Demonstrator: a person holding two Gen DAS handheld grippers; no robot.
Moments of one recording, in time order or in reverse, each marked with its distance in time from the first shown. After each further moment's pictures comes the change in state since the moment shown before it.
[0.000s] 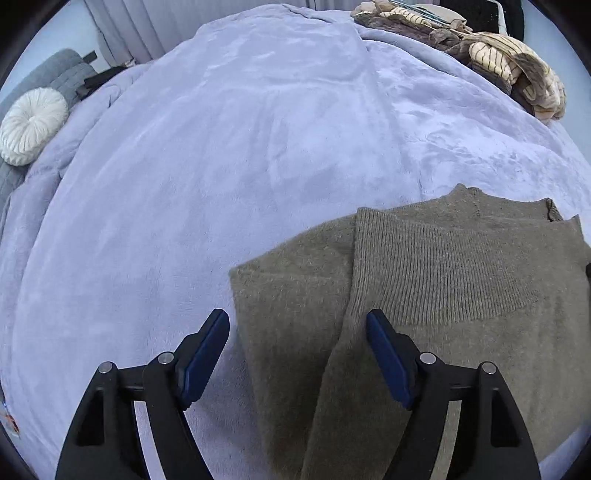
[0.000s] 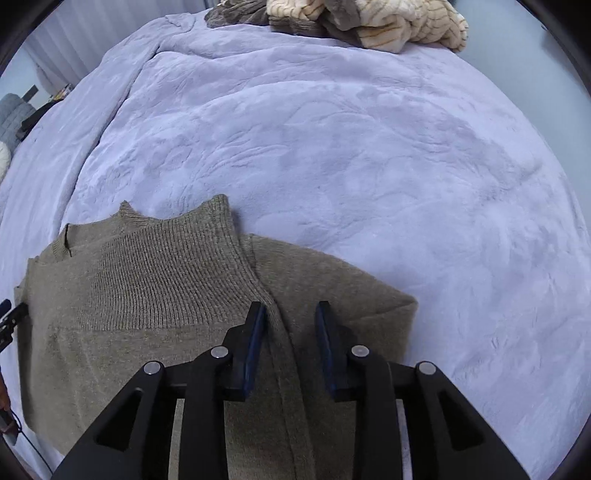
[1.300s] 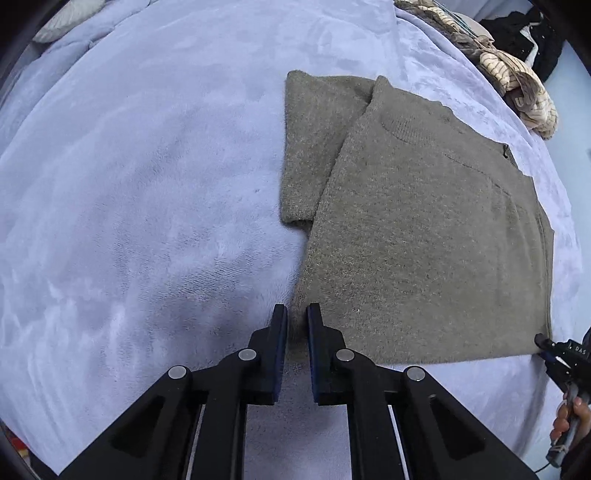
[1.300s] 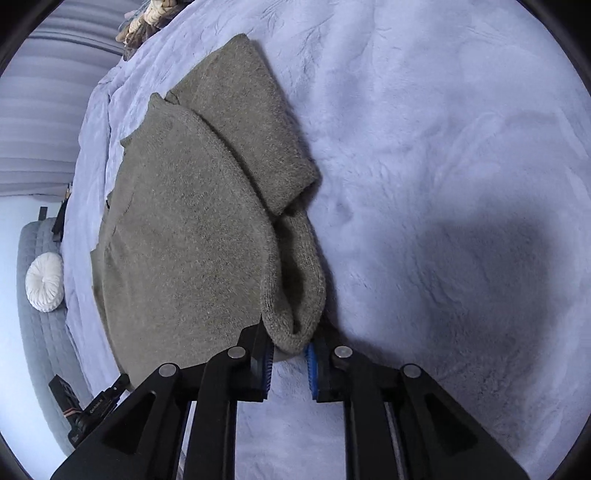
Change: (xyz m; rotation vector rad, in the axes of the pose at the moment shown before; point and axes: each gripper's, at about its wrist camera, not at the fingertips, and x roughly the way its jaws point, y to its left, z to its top) left arm -0.043 0.019 -0.135 -0.201 0.159 -0.160; right arm -0.022 -0.067 -0.174 0.537 0.205 0.363
